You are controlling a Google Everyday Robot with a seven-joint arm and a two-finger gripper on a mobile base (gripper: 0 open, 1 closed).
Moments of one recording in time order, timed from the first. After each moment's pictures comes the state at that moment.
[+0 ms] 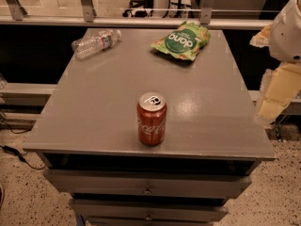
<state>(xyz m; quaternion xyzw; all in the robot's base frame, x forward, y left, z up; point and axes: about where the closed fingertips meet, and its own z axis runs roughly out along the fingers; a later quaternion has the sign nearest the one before) 0.438 -0.216 0.977 -0.60 0.78 -0.04 0.16</state>
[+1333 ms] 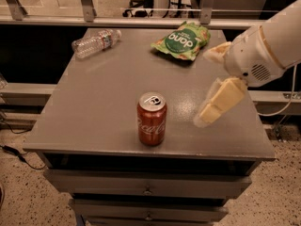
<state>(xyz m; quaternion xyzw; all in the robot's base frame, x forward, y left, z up) 0.461 -0.120 0.945 -0.57 0.74 0.15 0.31</state>
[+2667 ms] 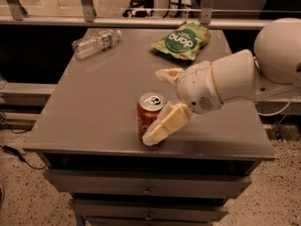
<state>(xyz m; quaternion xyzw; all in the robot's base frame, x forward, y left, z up) 0.453 -0.015 0.905 -0.57 0.67 0.29 0.39</state>
